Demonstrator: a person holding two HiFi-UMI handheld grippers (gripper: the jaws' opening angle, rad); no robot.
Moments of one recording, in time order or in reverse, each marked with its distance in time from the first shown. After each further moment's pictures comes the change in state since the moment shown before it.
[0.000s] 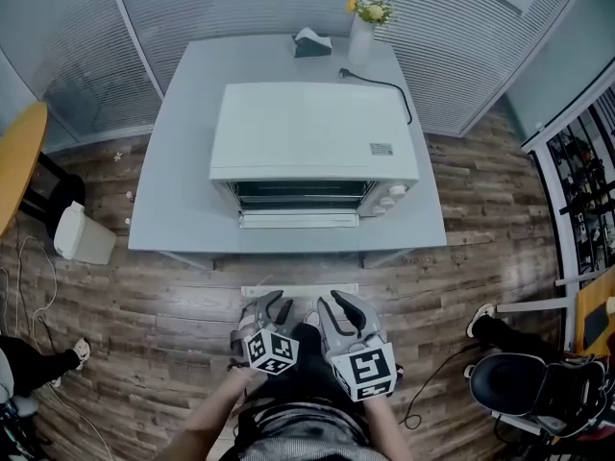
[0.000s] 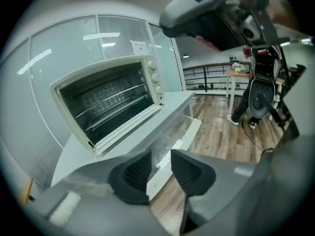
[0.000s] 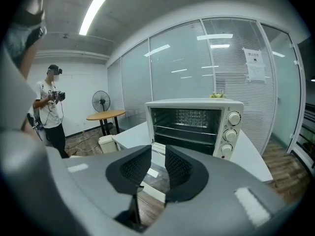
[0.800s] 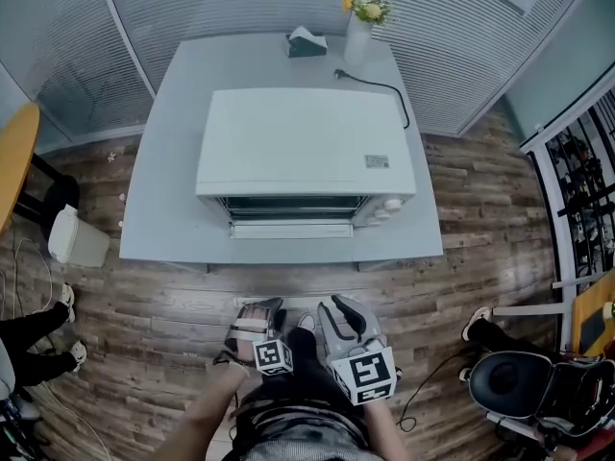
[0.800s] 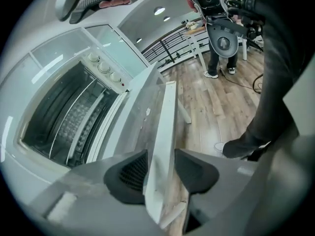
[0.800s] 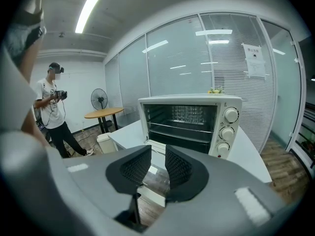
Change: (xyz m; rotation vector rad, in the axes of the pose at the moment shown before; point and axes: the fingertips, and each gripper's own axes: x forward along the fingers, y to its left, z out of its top) left arm 0.060 -0.026 -0.042 0.566 0.143 0.004; right arm 0.015 -0.033 -0.004 0.011 0.039 -0.005
